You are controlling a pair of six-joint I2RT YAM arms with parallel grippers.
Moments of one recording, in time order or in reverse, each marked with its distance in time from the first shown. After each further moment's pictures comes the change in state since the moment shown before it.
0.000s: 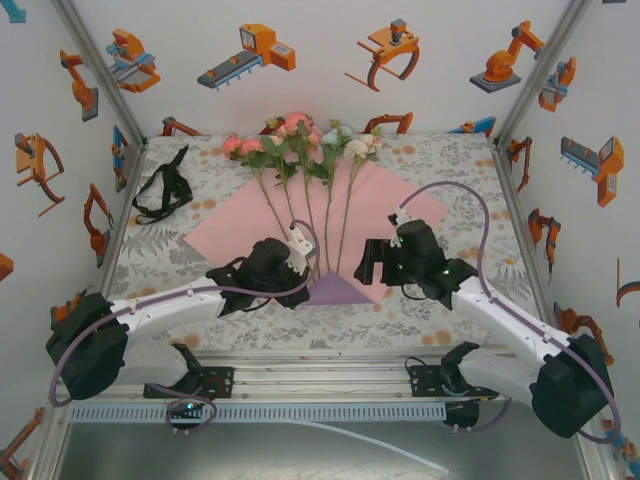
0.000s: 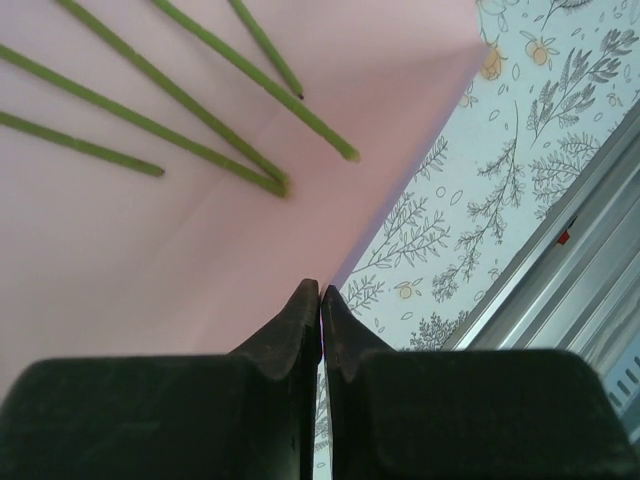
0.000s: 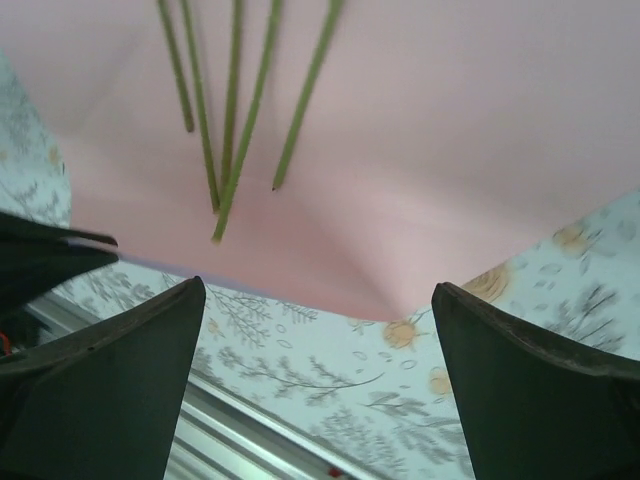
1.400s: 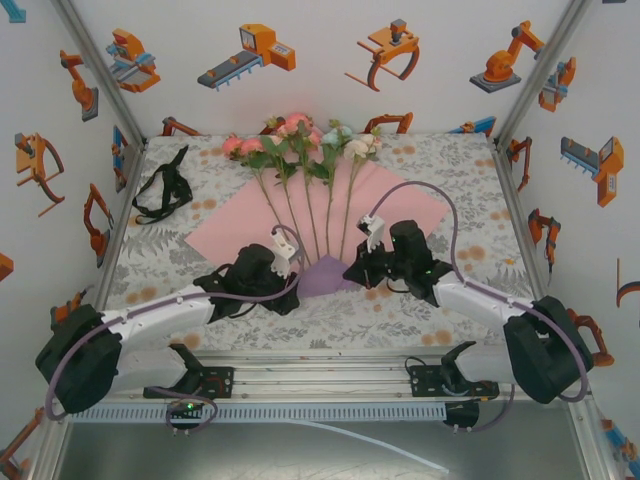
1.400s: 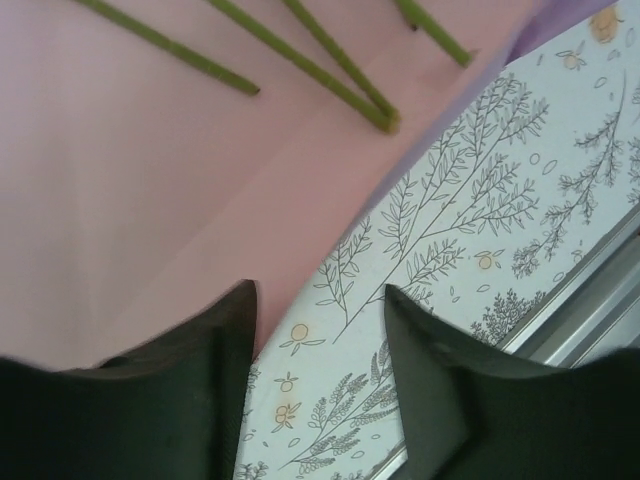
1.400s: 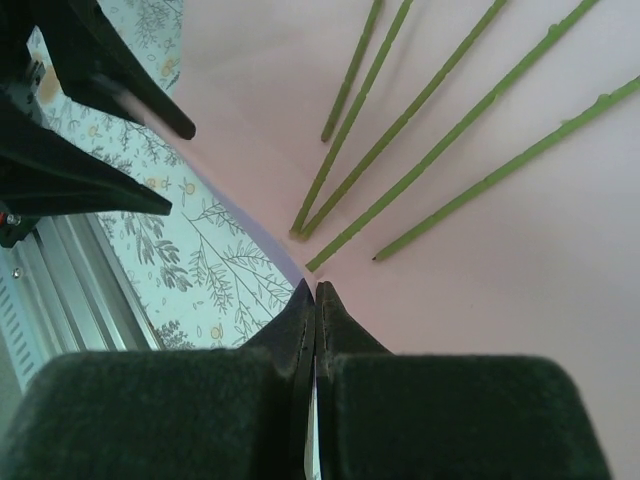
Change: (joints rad) left arm 0.085 -0.073 -0.127 0.000 -0.037 0.003; right arm -0.010 0.211 -0.118 0.491 -0.383 -0.257
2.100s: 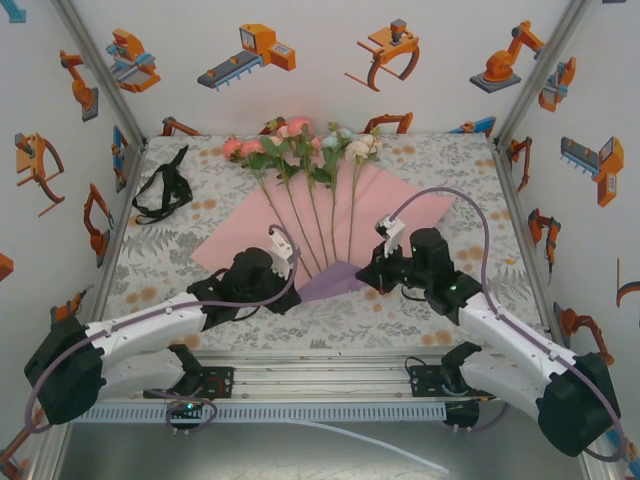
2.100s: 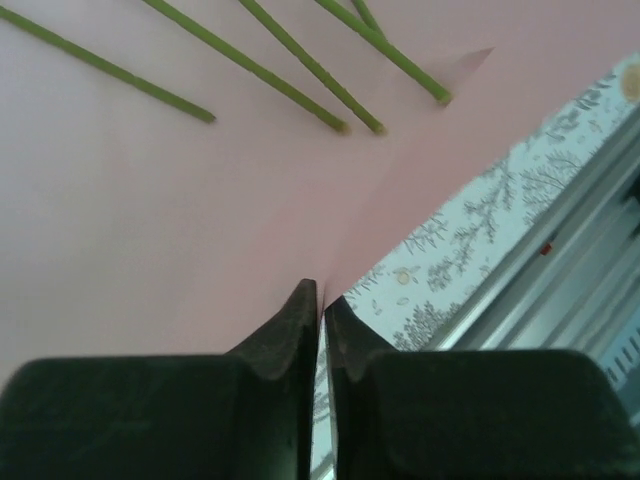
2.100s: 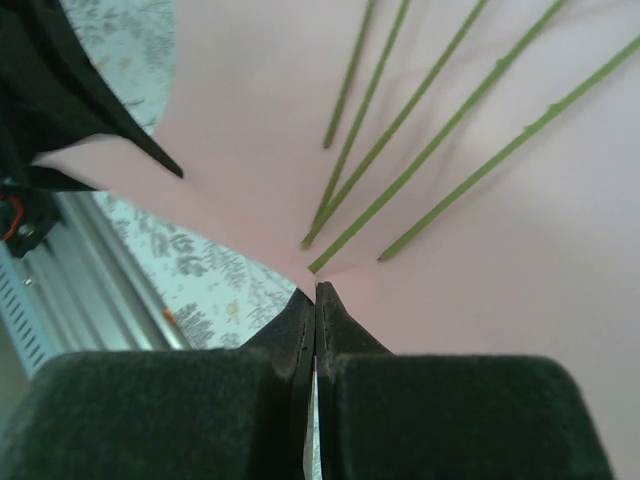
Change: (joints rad) left arm -0.063 -0.075 0.008 0.033 -0.024 -0.112; right arm -0.002 -0.275 -0.023 -0.190 0.116 0.010
